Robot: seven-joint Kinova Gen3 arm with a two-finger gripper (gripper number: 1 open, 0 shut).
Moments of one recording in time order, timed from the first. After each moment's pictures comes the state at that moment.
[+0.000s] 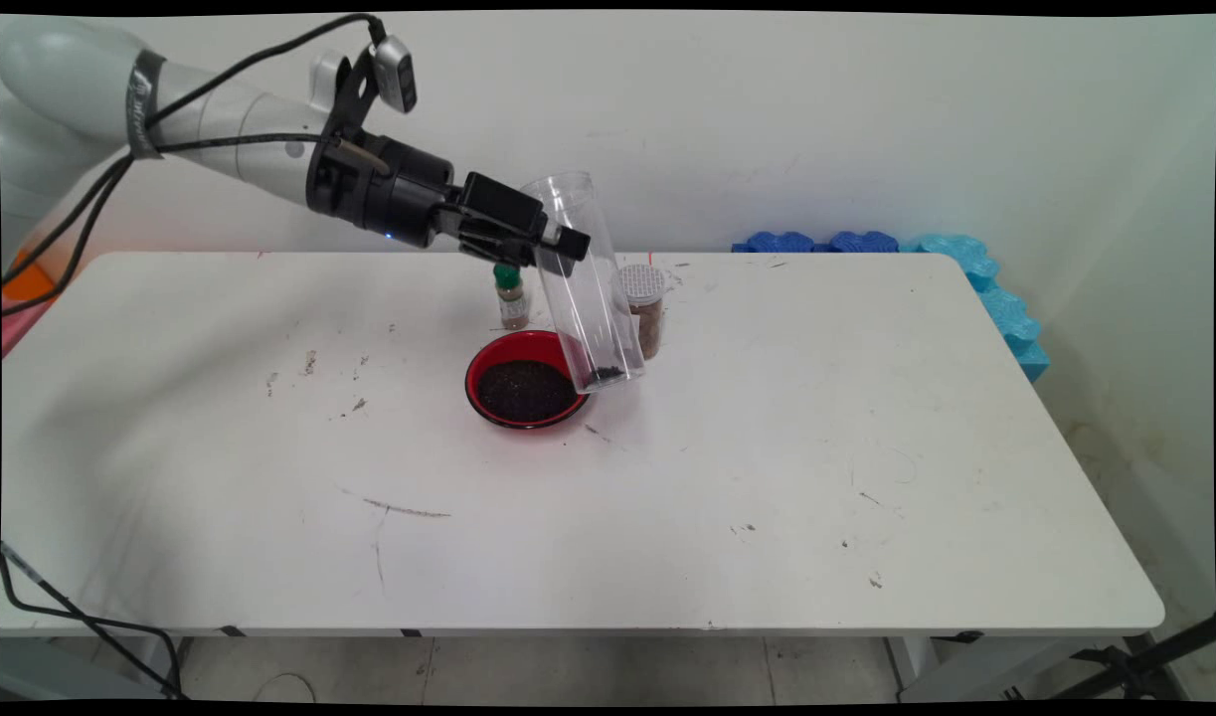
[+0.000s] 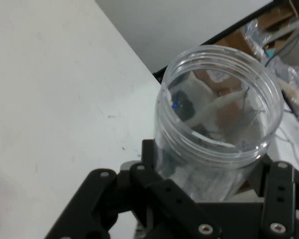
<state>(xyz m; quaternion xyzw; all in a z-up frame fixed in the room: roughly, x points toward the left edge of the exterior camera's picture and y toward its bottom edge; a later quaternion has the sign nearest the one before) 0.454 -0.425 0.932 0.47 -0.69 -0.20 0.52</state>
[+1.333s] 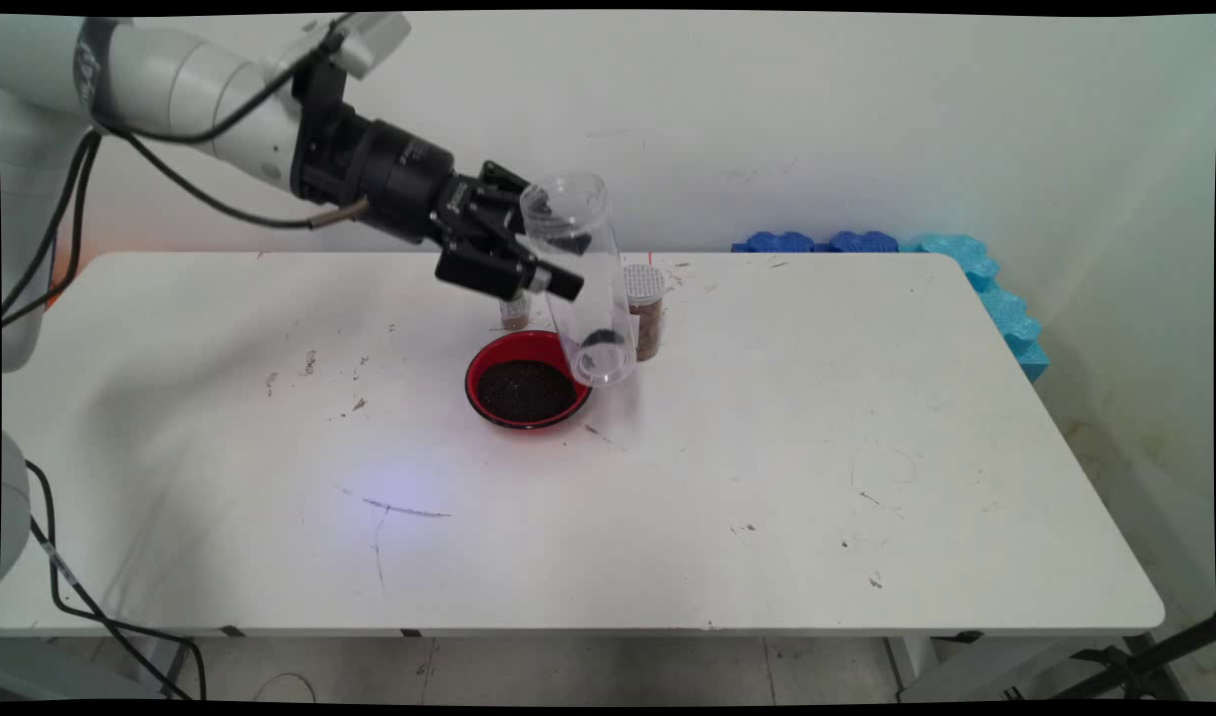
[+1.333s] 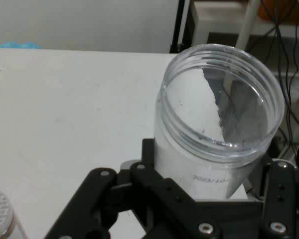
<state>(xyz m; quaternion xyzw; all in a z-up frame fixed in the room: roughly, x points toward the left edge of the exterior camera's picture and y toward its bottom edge) 0.428 -0.399 0.966 0.15 -0.84 0.04 0.52</state>
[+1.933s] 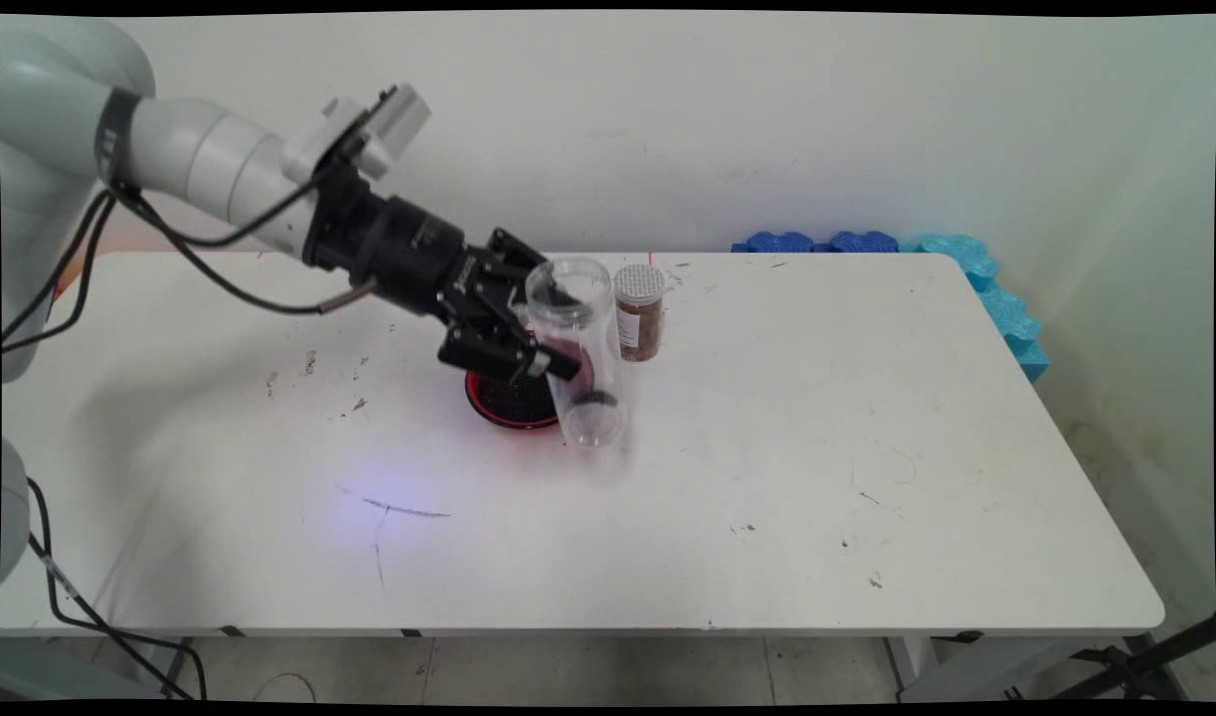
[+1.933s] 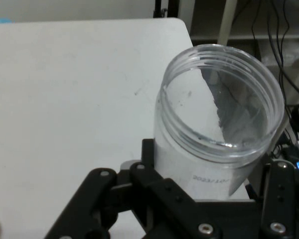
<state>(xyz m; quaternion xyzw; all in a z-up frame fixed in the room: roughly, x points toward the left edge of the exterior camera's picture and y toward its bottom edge) 0.410 -0.373 0.929 0.12 -0.87 0.04 0.49</state>
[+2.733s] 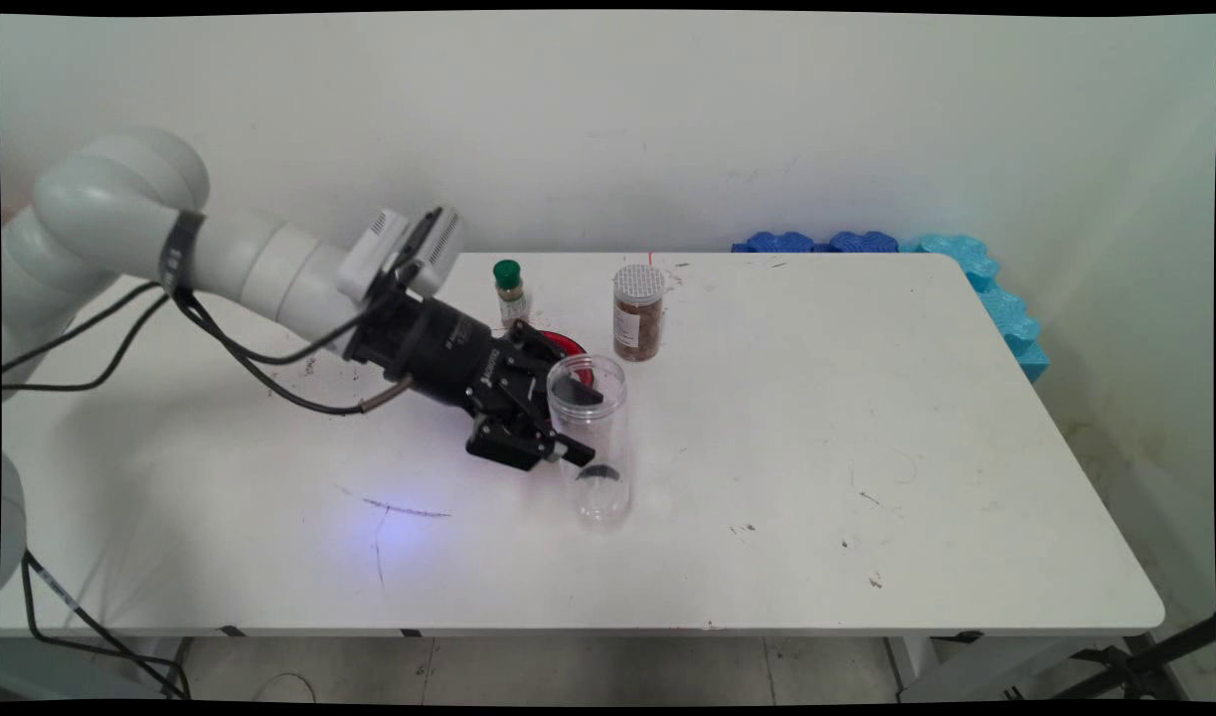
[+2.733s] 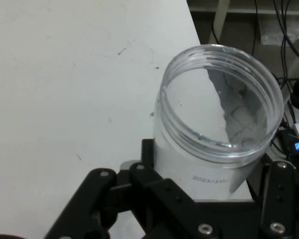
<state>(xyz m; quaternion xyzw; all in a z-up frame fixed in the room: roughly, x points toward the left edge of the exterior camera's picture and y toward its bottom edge) 0.387 -0.354 0.861 0.14 -0.87 0.02 0.46</state>
